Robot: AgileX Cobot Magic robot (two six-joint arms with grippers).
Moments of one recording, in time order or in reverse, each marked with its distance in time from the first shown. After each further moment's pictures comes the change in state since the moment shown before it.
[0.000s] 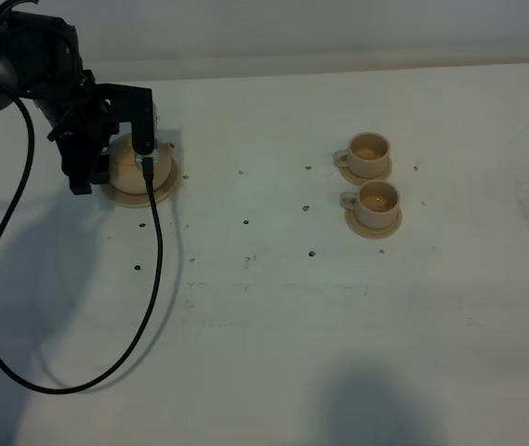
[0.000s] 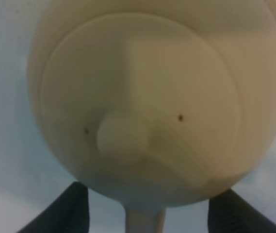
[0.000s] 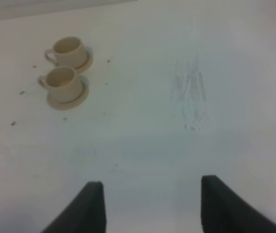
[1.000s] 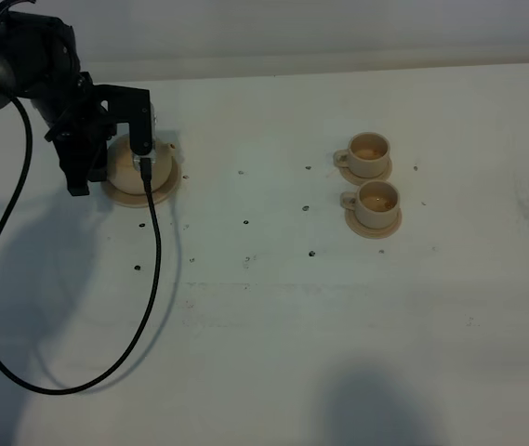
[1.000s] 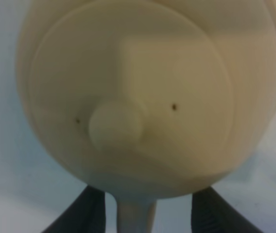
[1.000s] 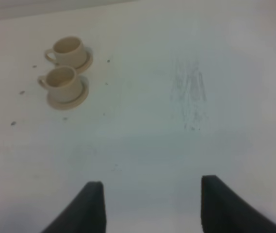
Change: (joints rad) left arm 0.007 0.000 0.000 -0.006 0.026 0.004; right arm 0.000 0.000 0.000 0.000 0.000 0.000
